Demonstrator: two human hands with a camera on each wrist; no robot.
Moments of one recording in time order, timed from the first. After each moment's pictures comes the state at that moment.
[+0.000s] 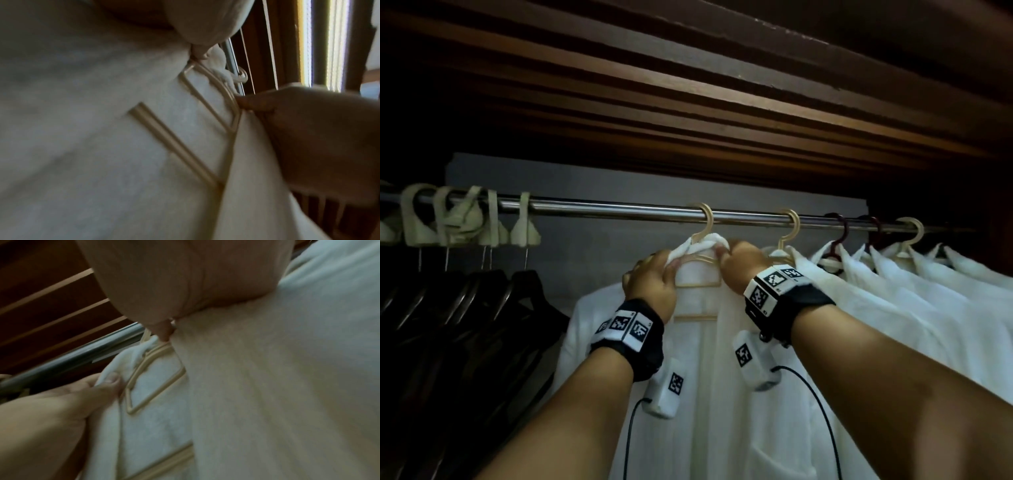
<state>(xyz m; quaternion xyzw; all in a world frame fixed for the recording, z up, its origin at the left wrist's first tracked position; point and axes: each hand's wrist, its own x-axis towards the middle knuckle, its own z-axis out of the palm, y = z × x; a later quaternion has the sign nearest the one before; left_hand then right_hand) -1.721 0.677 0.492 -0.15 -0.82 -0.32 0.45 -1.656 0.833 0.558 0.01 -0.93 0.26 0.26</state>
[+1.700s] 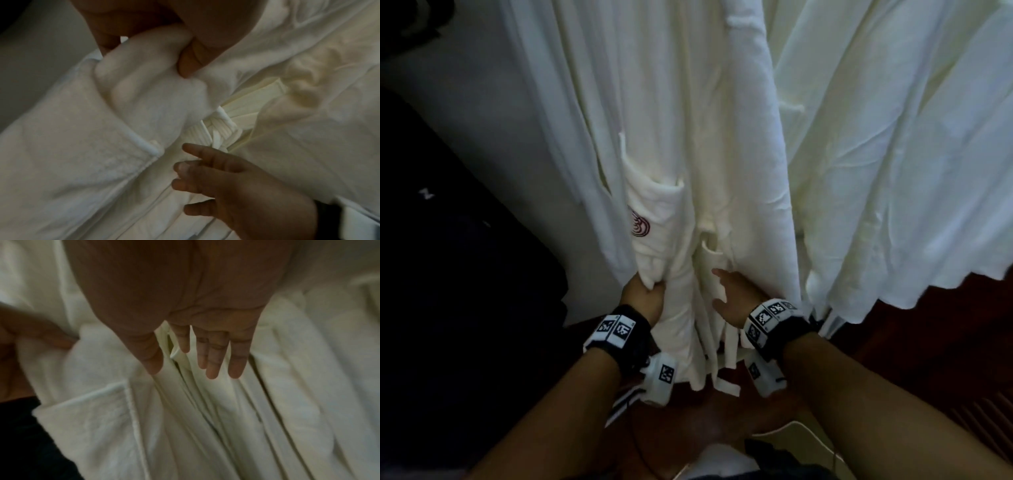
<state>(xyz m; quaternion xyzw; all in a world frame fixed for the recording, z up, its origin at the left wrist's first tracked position) -1.577 0.738 0.058 0.10 -0.87 -0.48 -0.01 -1.580 0.939 0.033 0.05 -0.95 0.28 -0.15</state>
